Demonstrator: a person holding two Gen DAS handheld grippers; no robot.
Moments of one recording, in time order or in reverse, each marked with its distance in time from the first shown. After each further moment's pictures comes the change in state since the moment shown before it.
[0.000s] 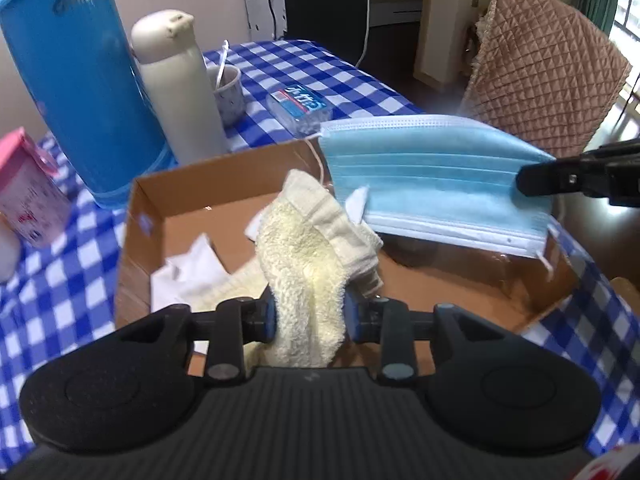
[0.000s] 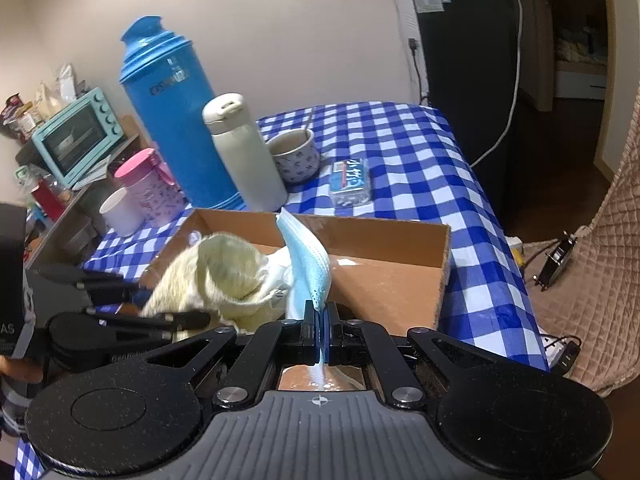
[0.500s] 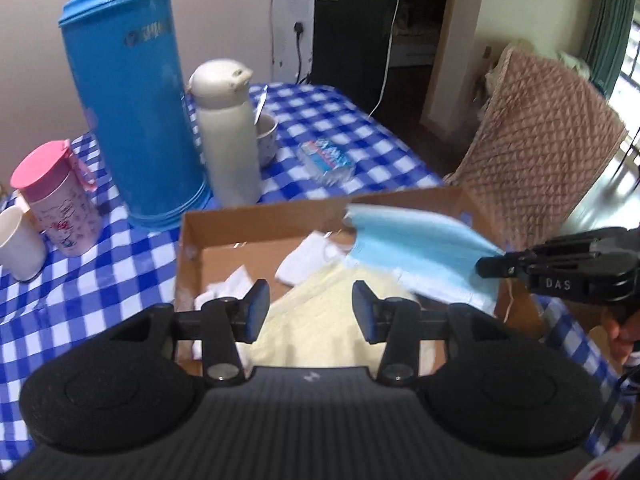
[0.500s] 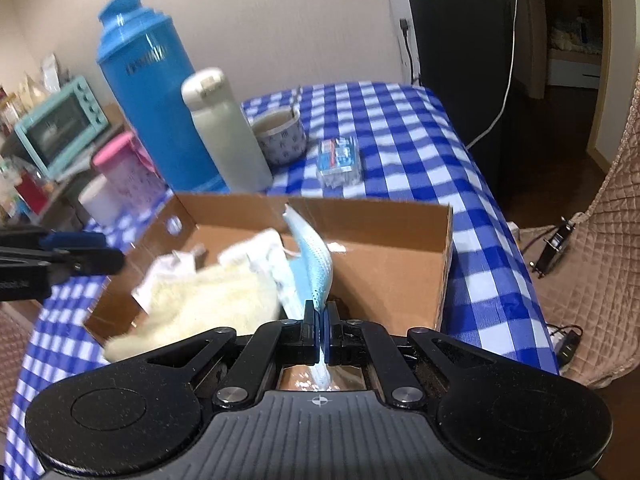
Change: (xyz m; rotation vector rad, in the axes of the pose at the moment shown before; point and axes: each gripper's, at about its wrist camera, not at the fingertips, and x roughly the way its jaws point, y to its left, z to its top) left arm -0.051 0.033 0.015 -0.086 -0.085 0.008; right arm 0.036 0.003 -0.007 -0.022 0.066 -0.061
